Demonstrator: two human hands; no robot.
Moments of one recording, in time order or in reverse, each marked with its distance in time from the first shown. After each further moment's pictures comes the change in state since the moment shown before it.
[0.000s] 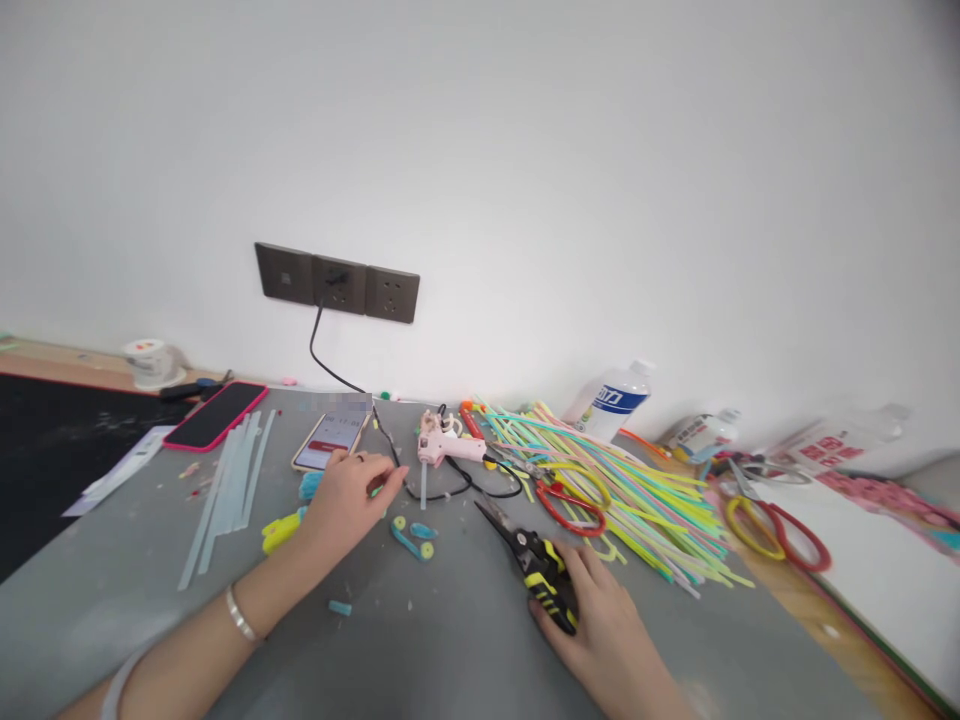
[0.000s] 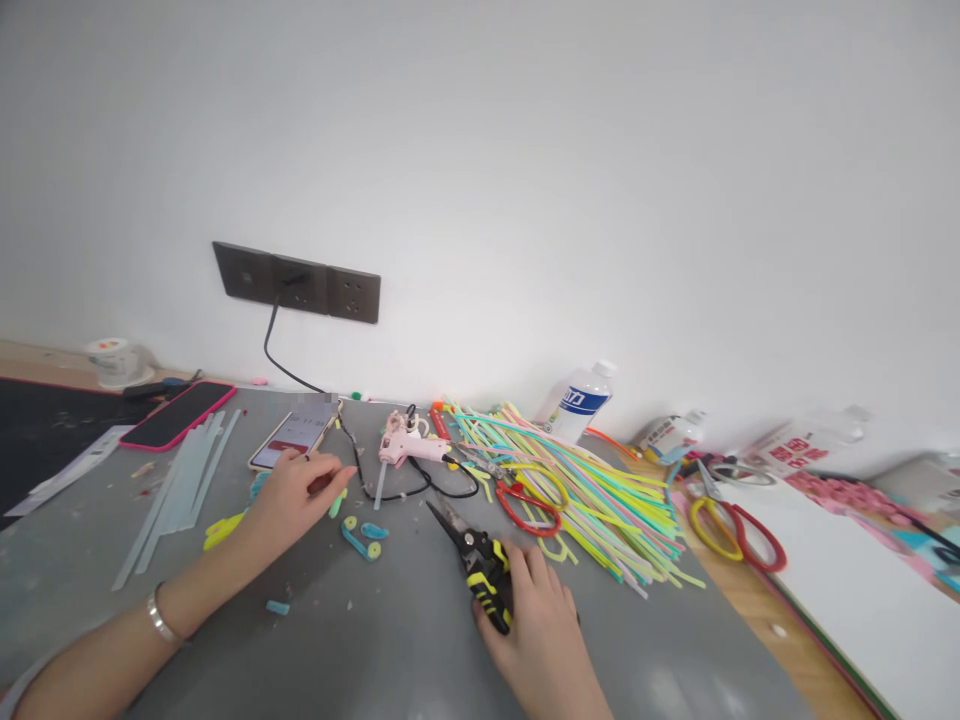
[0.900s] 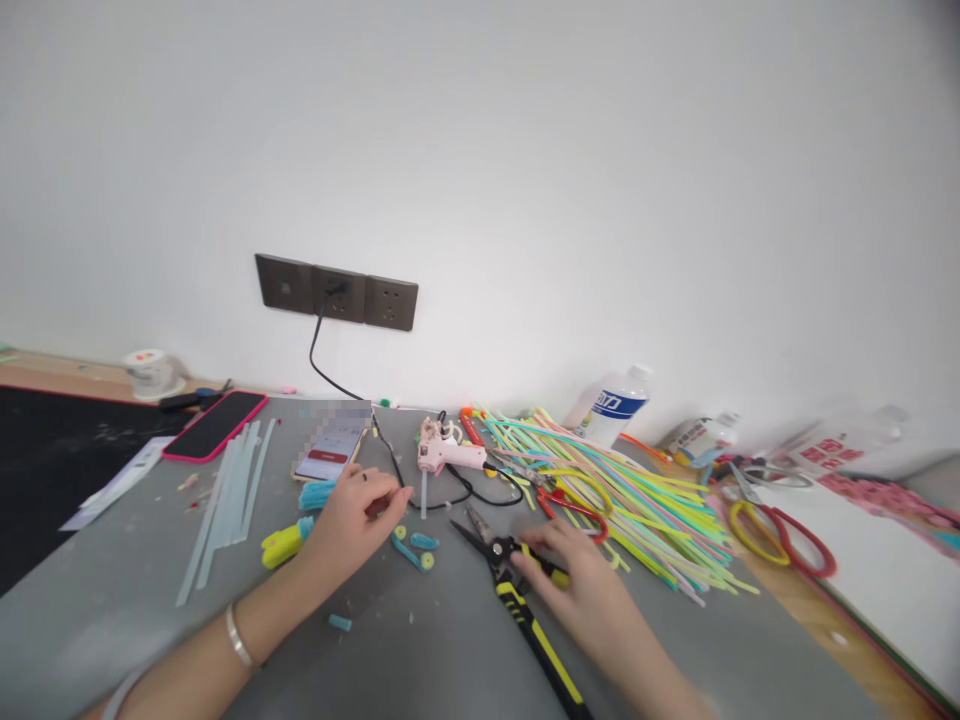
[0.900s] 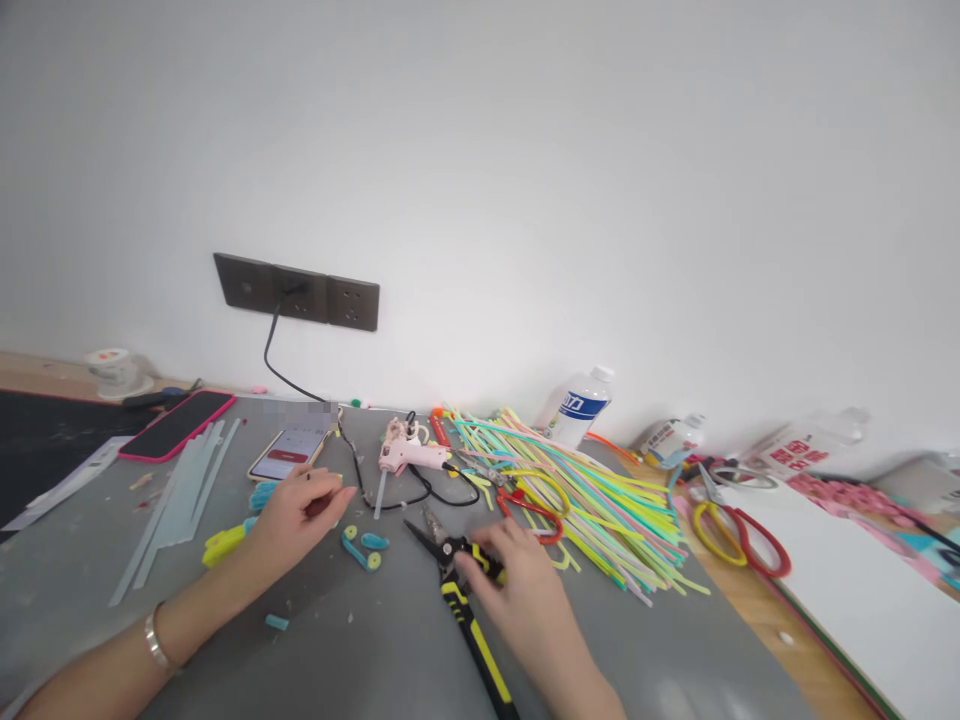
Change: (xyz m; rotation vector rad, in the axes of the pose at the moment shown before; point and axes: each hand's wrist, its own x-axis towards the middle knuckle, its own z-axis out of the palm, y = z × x) left_hand -0.005 0.008 -0.002 -0.186 0.030 0.073; right_hand 0.040 -0.023 -0.020 0.216 -0.002 -0.143
